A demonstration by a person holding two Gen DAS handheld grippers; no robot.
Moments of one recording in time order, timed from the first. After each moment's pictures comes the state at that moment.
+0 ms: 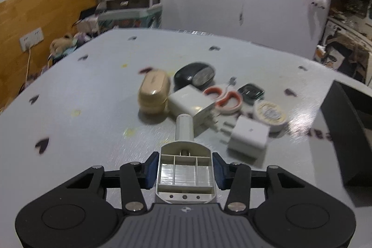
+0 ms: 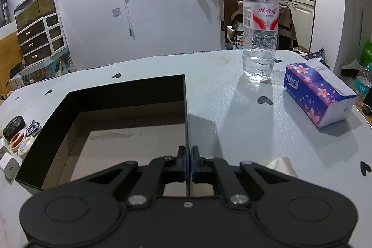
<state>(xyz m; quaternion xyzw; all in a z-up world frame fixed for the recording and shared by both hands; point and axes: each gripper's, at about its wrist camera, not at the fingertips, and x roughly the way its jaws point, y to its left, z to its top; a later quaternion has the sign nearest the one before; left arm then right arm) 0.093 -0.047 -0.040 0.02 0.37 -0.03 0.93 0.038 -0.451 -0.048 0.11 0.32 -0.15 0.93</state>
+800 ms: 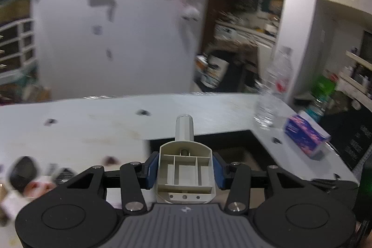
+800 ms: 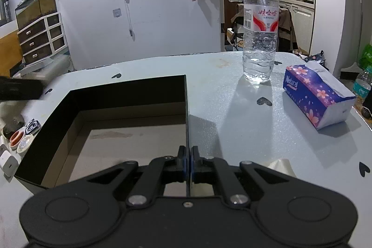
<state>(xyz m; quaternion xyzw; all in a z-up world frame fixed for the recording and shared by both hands) 0.109 -0.260 0.025 0.05 0.30 -0.31 0.90 0.035 -0.450 -0.049 0.11 0.31 -0.15 0.93</state>
